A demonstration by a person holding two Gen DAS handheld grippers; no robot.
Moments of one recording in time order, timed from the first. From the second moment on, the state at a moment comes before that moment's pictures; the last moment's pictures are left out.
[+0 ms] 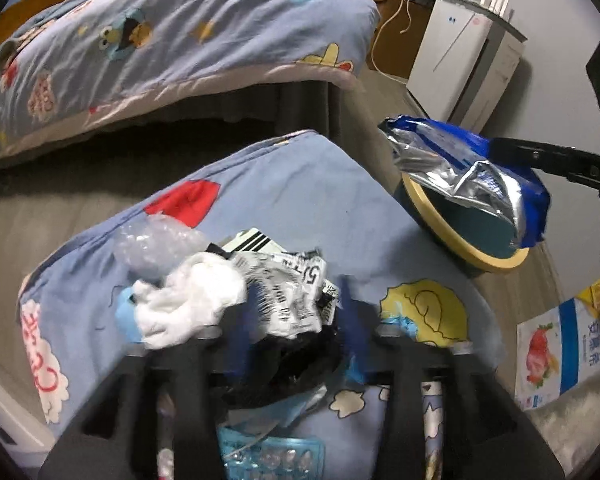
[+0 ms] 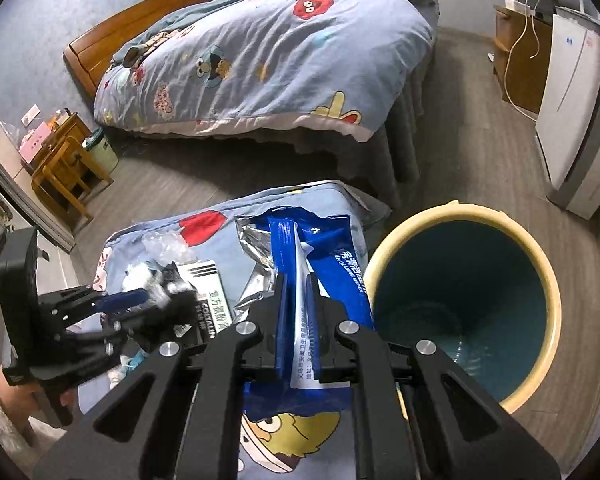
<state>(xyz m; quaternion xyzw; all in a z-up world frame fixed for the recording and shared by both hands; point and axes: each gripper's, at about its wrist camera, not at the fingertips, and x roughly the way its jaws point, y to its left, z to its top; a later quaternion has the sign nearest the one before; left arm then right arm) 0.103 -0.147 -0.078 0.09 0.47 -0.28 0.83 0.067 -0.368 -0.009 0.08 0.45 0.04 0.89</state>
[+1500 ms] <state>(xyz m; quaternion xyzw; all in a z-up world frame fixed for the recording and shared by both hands) 0.104 -0.353 -0.055 0.11 0.43 -0.39 0.81 0.028 -0.542 -0.034 0.18 0.43 -0.14 0.87</state>
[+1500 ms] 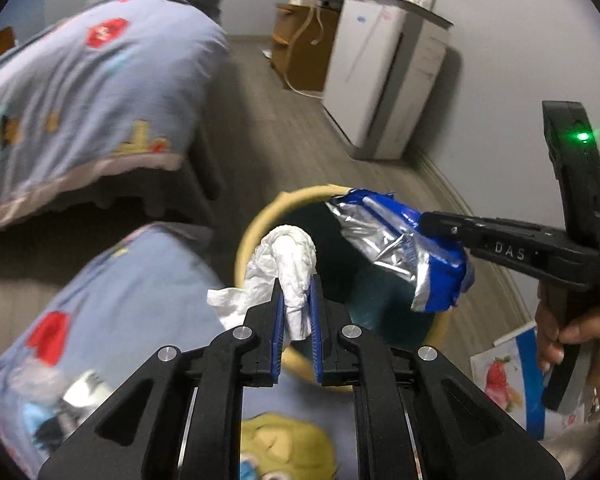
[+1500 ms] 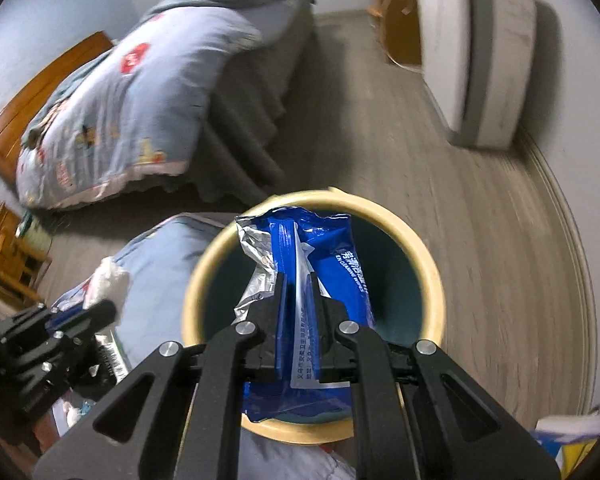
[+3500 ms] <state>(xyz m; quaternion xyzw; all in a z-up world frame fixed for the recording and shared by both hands) 0.079 0.020 -0.038 0.04 0.42 -0.12 0.90 0.099 -0.249 -0.048 0.00 0.48 0.00 0.88</state>
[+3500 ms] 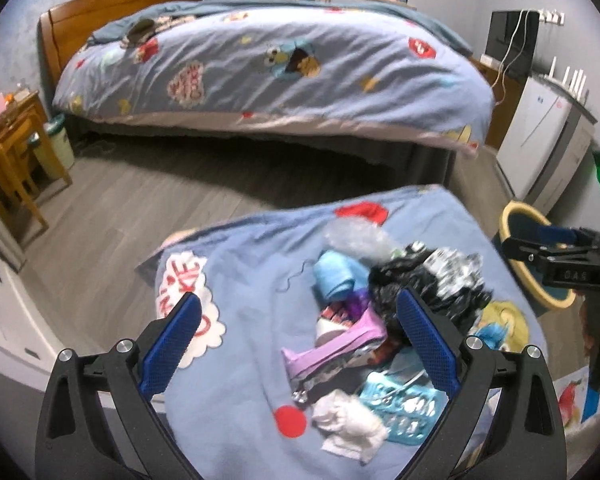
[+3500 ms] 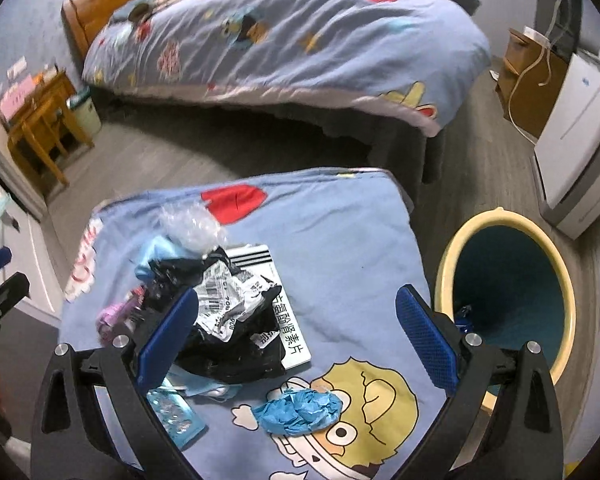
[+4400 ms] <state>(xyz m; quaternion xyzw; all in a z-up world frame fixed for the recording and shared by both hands) 0.089 -0.030 -0.131 0.14 0.52 -0.18 0.82 0.124 -0.242 -0.110 0.11 0.56 0.05 0.82</state>
